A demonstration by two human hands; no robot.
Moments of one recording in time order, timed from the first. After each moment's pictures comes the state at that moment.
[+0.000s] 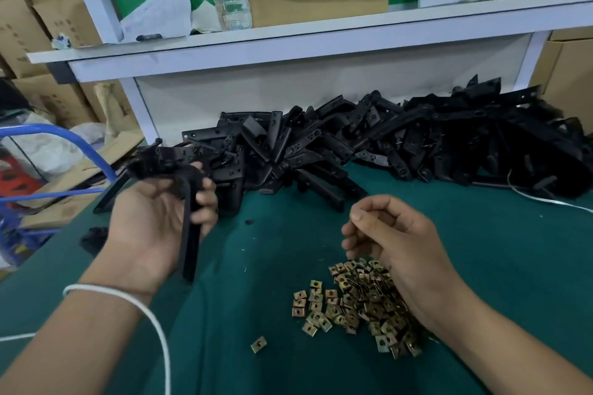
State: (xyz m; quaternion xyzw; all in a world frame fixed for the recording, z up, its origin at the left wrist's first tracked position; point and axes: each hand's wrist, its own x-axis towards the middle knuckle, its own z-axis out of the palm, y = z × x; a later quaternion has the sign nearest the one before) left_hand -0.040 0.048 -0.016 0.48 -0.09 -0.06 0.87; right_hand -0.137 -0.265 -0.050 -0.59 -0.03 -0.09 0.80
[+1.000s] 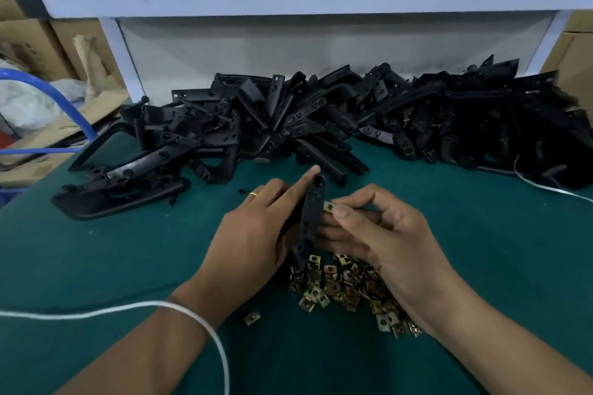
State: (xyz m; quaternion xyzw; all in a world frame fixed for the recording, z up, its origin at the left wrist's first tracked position) left_hand -0.083 -0.043 -0.071 0.89 -0.35 0.20 0.22; right_hand -0.146 -0.243 -0.056 -0.60 -0.06 -0.01 0.80
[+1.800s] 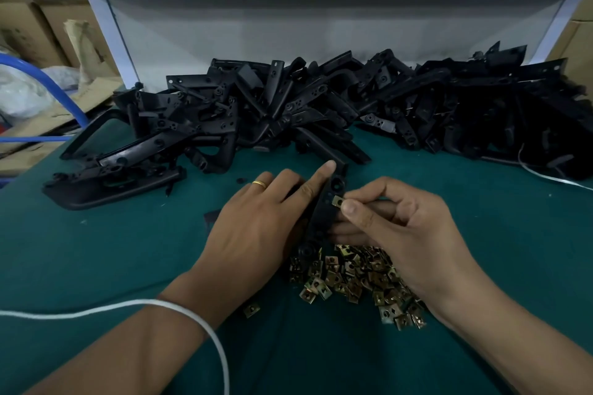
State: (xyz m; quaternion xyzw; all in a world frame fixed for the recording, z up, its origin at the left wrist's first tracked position) left_hand -0.091 -0.050 -0.070 0.89 -0.36 0.25 0.12; right_hand -0.152 -0.249 -0.050 -0.68 -0.04 -0.08 0.73
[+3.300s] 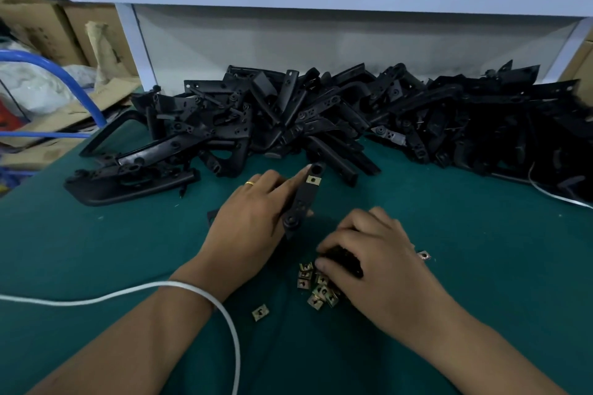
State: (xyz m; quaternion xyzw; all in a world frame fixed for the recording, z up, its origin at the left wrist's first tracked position) left_hand -0.059 -0.032 -0.082 0.90 -0.31 0.21 0.21; right_hand -0.151 -0.237 -0.072 -0.96 -0.16 -0.12 0.21
